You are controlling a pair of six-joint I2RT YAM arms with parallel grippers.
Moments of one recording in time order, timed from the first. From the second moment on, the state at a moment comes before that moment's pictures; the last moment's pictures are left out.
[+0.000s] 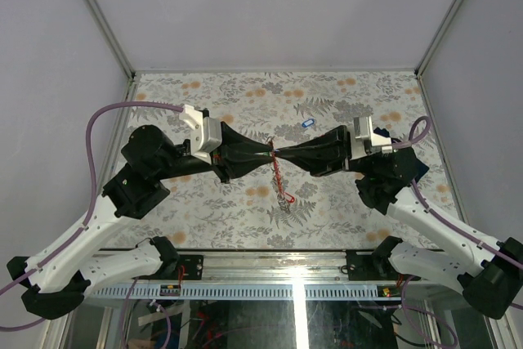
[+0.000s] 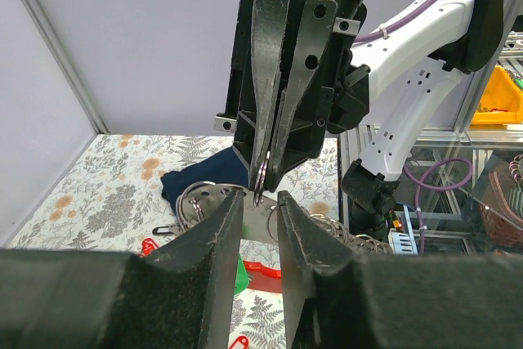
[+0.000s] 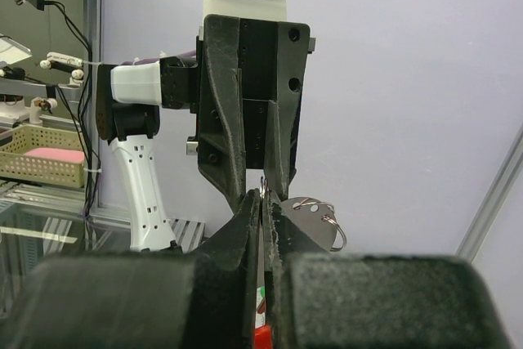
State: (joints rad) left arm -0.84 0.90 1.16 -0.06 0.59 -0.01; right arm 0.74 0.99 0.80 0.95 -0.79 0.35
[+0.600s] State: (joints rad) left arm -0.84 0.91 1.17 -0.07 0.61 -0.02; right arm 0.74 1.00 0.80 0.96 -0.80 0.35
